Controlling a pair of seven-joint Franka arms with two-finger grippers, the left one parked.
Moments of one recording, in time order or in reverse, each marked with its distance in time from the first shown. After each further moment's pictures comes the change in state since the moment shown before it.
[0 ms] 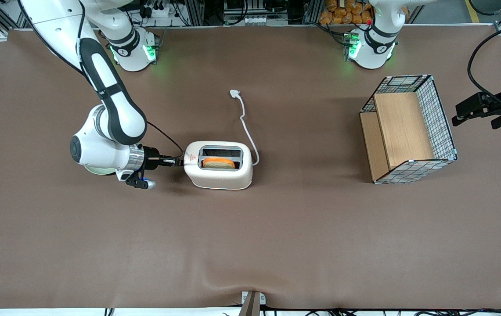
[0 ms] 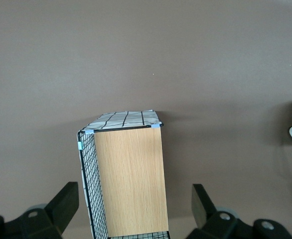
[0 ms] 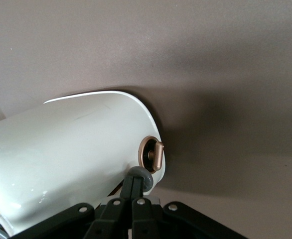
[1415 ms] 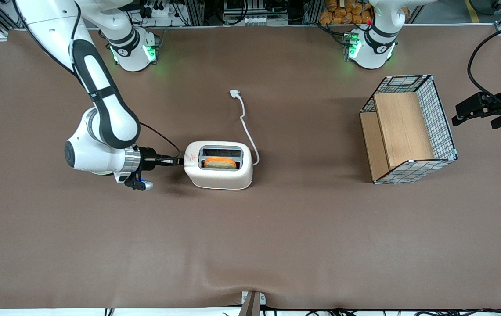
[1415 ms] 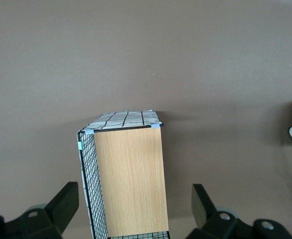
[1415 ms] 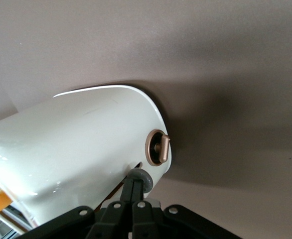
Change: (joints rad) arm -0.024 0.010 -0.012 0.044 0.011 -0.107 -0.005
